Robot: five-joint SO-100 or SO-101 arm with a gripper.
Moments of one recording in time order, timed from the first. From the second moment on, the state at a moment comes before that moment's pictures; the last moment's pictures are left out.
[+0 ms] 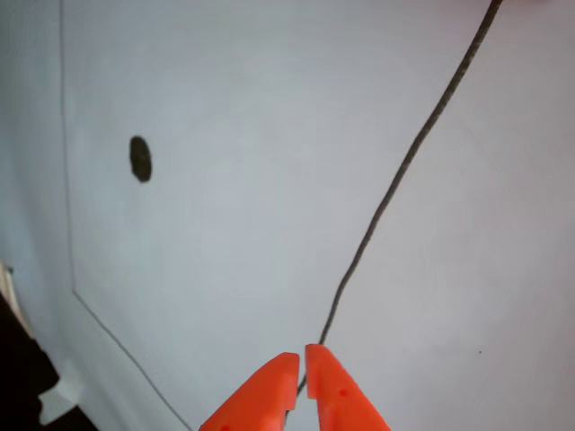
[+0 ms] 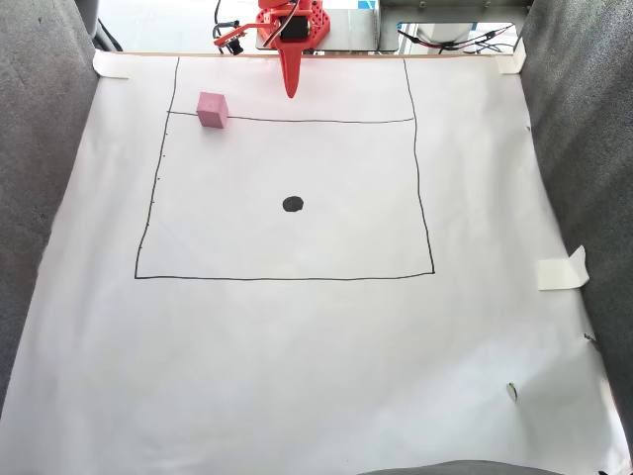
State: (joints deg) arm -3.3 187.1 174.6 54.1 -3.3
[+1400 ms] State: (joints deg) arm 3.4 172.4 163.3 54.5 -0.5
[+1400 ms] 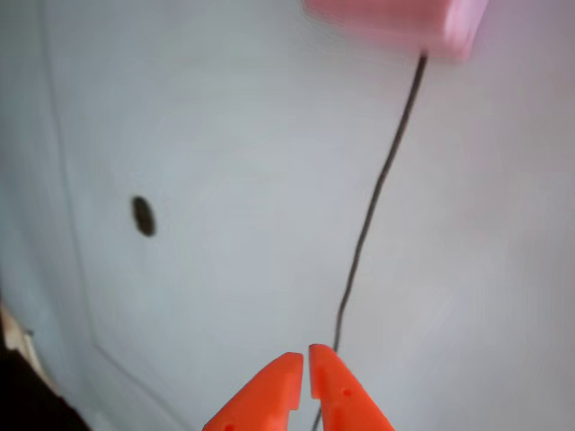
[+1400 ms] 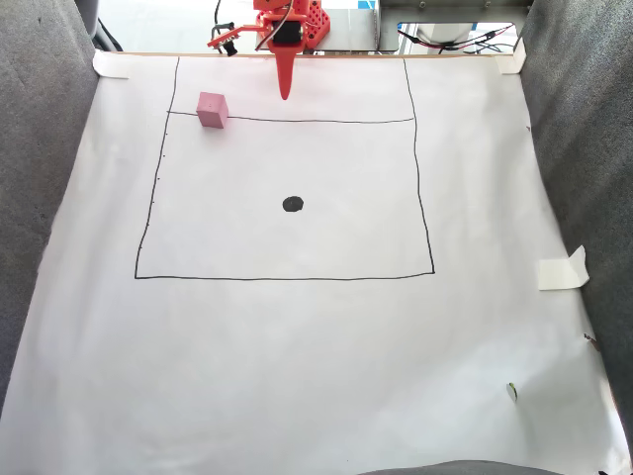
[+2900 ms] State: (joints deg) arm 33.4 103.5 111.1 75.2 -17.8
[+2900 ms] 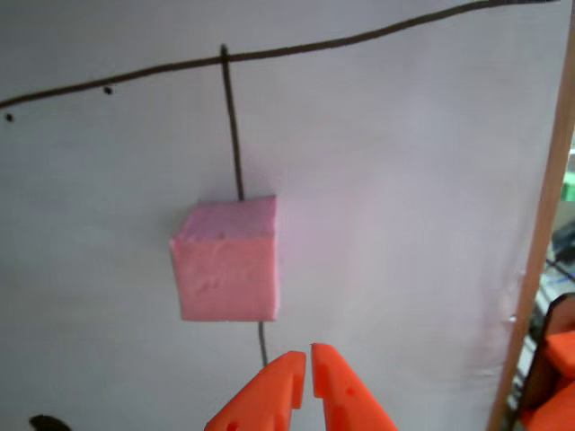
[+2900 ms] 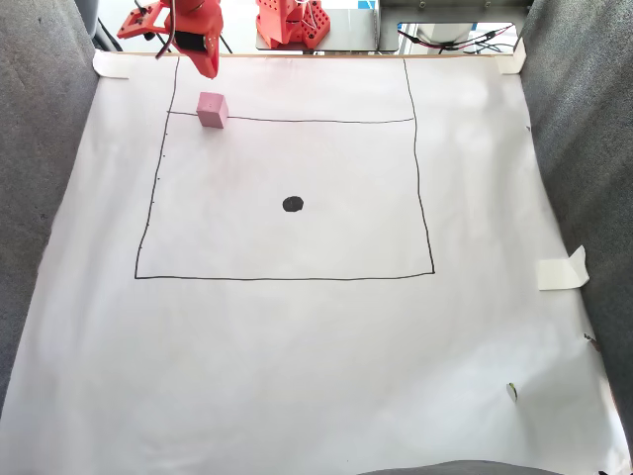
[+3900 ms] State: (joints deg) arm 30.5 98.3 108.7 68.9 -21.4
